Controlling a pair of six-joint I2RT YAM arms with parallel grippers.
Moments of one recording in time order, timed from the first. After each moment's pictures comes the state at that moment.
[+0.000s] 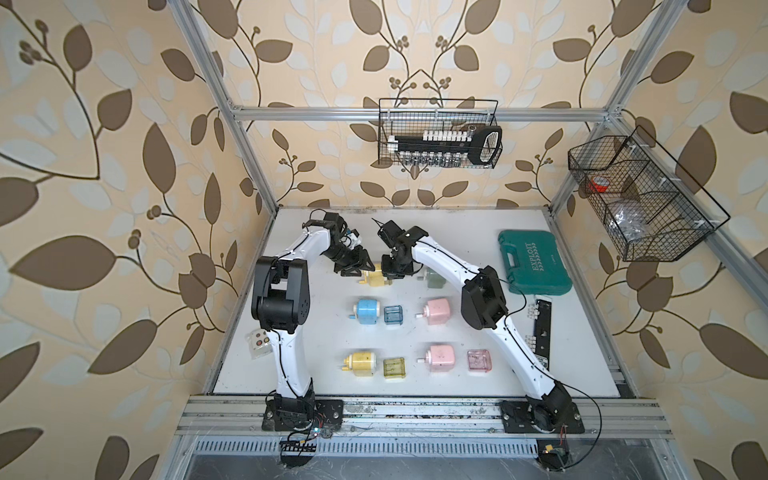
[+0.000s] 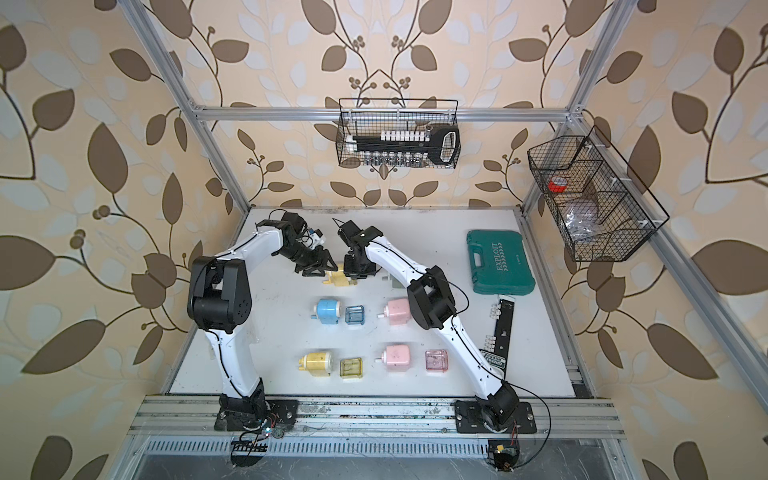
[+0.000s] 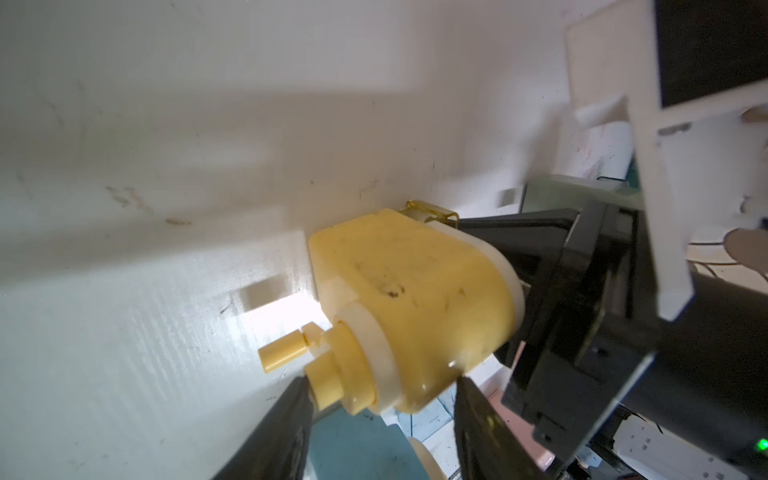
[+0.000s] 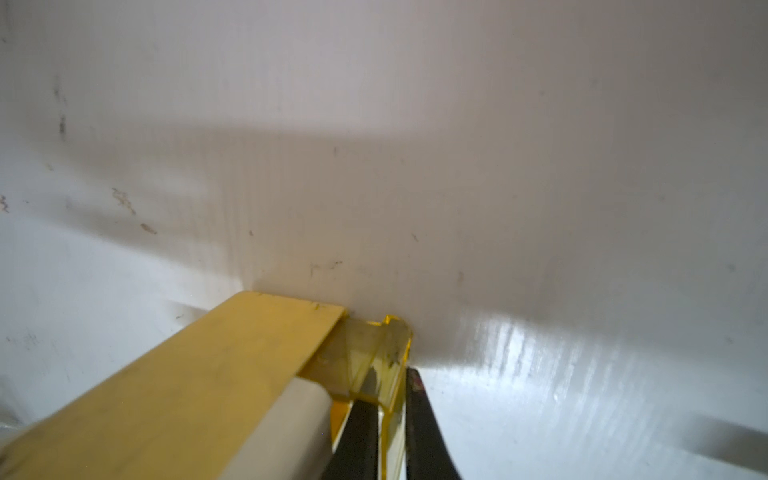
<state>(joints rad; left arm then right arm) -0.09 2.00 1.55 -0.96 0.61 -0.16 0.68 2.63 2.48 -1.11 -0.10 0.70</state>
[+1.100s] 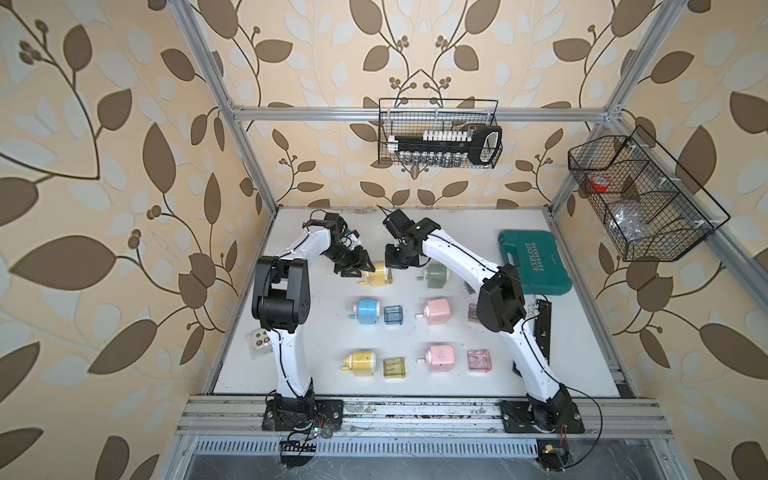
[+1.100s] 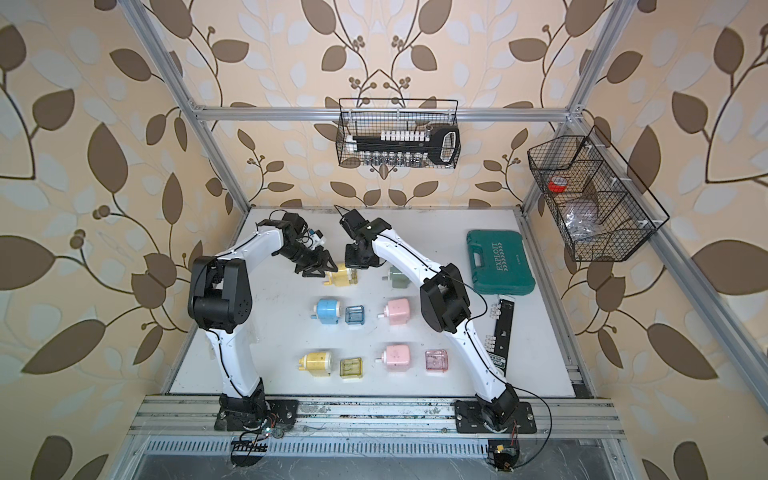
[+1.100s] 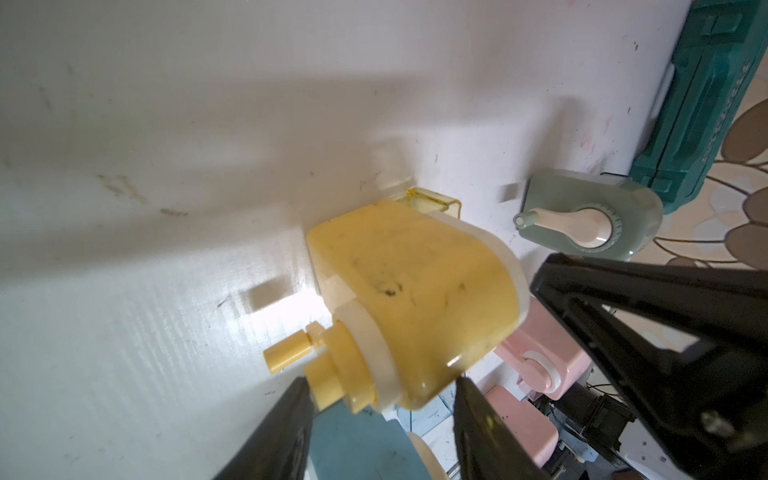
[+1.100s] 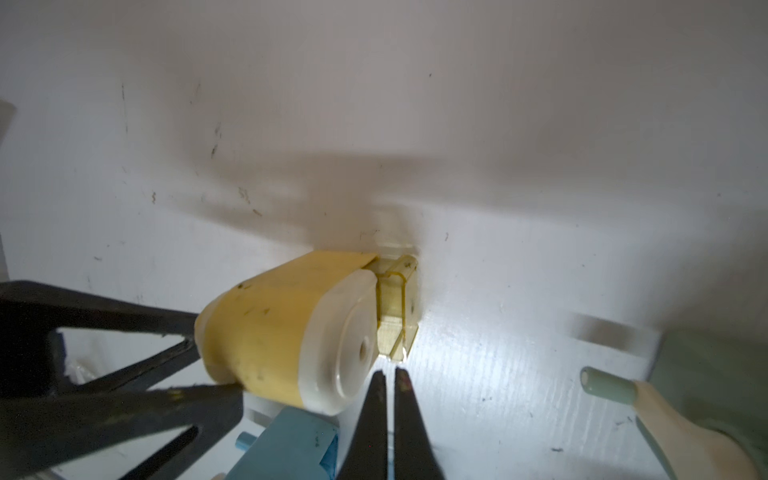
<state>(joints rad) -0.09 2.00 1.56 -0.97 0.61 -0.16 0.67 2.42 2.31 -1.05 -0.04 0.69</state>
